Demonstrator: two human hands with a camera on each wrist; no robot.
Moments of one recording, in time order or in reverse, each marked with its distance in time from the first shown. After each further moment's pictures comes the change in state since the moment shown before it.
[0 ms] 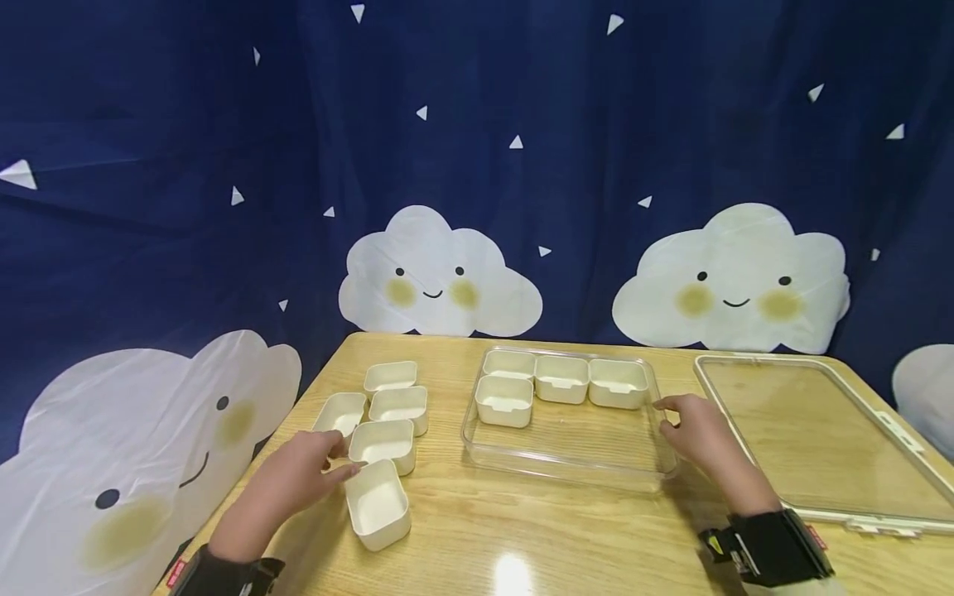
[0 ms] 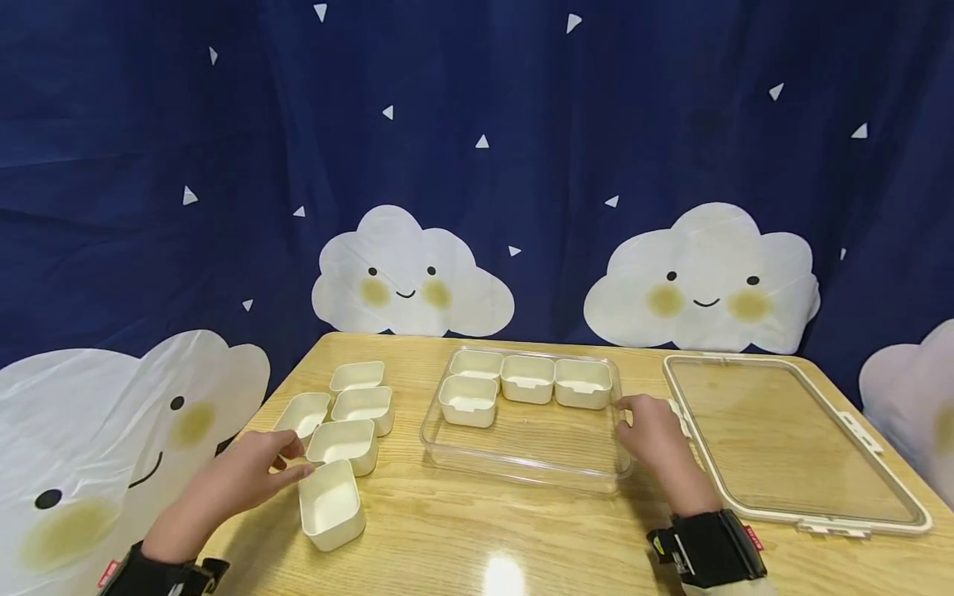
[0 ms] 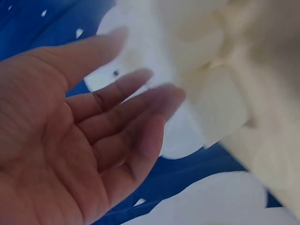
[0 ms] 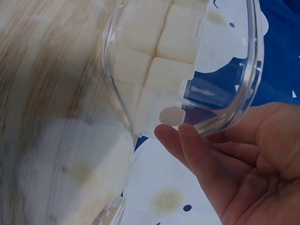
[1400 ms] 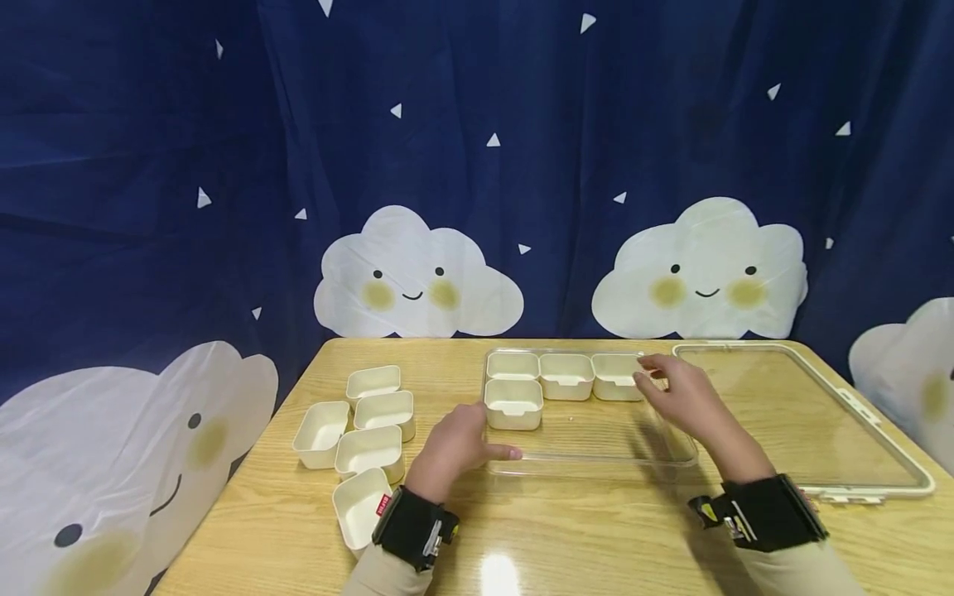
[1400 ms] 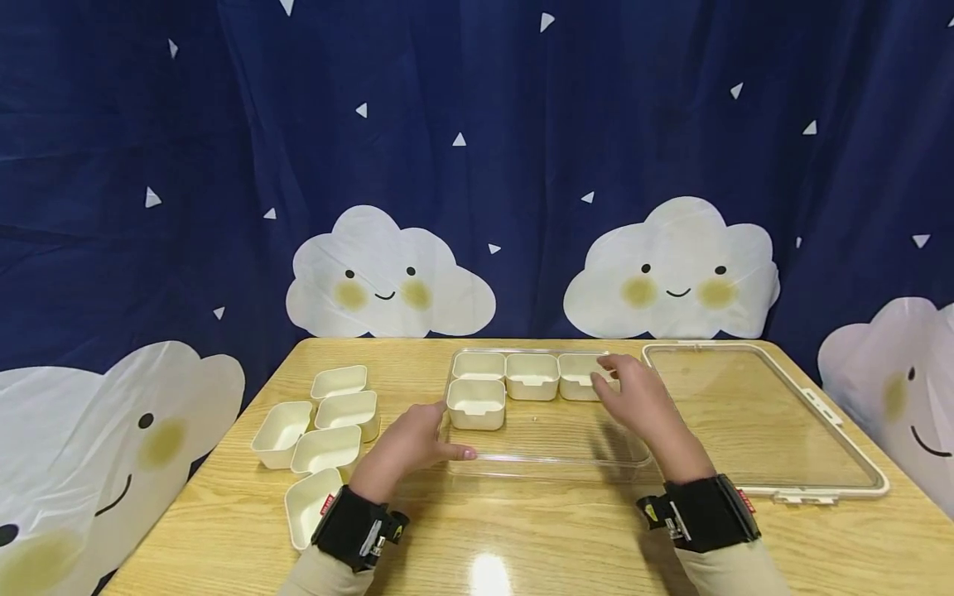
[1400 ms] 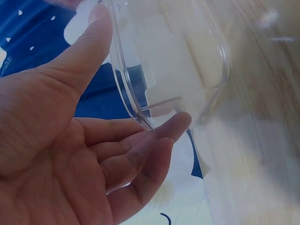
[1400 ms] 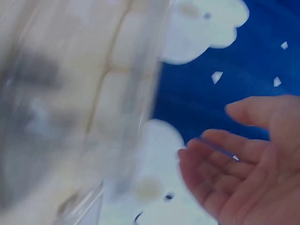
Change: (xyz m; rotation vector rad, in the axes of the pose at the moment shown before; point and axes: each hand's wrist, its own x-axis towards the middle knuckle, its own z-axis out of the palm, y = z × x) left_hand 0.097 0.142 0.084 -0.228 -0.128 0.078; right_hand 0.011 -0.033 -0.026 0.063 0.034 -0.010
